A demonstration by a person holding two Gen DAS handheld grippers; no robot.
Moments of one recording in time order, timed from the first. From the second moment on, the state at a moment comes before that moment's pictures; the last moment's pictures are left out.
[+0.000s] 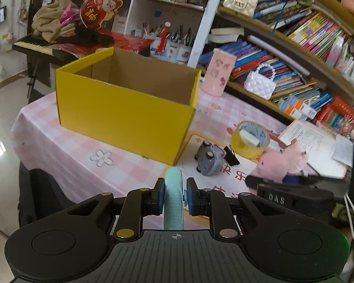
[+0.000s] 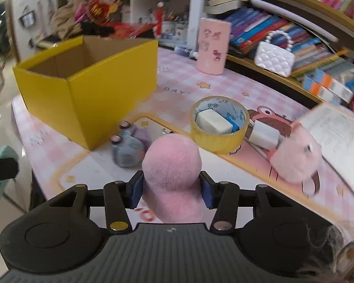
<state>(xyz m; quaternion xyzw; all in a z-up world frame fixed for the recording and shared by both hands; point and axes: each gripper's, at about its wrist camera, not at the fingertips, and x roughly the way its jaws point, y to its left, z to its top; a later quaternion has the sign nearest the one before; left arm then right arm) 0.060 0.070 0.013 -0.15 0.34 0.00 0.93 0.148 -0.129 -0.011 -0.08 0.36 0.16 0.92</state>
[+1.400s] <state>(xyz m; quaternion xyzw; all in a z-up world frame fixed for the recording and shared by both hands) 0.046 0.291 0.063 -0.11 0.24 -0.11 0.96 0.051 0.130 0.059 0.07 0.35 0.06 0.93</state>
